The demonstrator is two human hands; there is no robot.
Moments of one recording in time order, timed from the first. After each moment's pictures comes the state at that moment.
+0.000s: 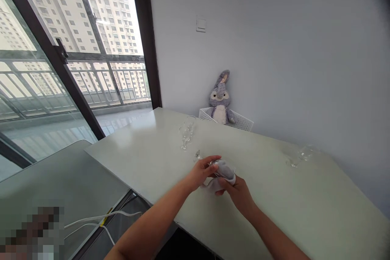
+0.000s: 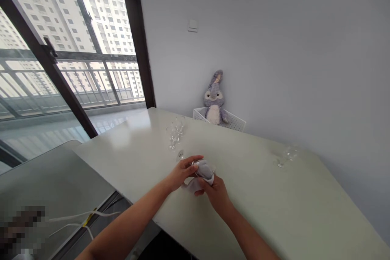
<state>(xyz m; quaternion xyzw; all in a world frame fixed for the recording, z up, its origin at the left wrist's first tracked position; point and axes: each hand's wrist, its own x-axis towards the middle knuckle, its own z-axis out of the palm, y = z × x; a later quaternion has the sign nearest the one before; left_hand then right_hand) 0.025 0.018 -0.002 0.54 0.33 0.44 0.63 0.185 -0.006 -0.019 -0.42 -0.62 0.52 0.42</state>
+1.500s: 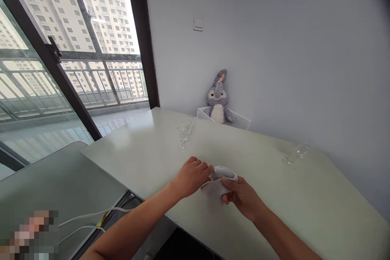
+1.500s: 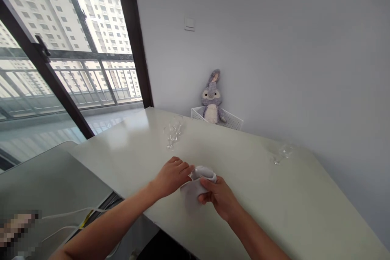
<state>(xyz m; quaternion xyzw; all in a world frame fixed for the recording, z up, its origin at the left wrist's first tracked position) 0.001 -0.002 0.013 0.90 0.38 0.18 -0.09 0.194 -0.017 0.005 -0.39 -0.46 0.72 0.35</state>
